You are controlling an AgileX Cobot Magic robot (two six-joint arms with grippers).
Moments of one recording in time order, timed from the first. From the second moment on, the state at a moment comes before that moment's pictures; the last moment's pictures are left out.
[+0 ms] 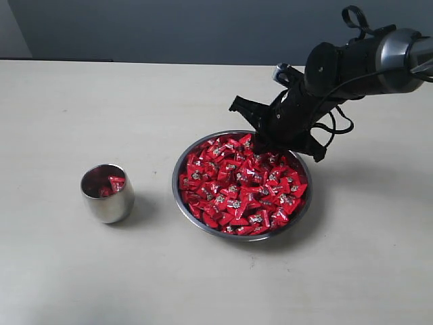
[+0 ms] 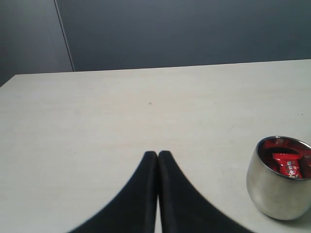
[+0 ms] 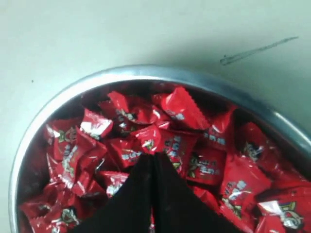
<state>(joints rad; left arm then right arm) 0.12 0.00 0.00 0.05 0.29 -0.02 0.56 1.98 -1.22 0.33 0.49 0.56</state>
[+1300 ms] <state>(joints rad) 0.12 0.00 0.00 0.05 0.29 -0.02 0.57 1.98 -1.22 0.33 0.56 0.69</state>
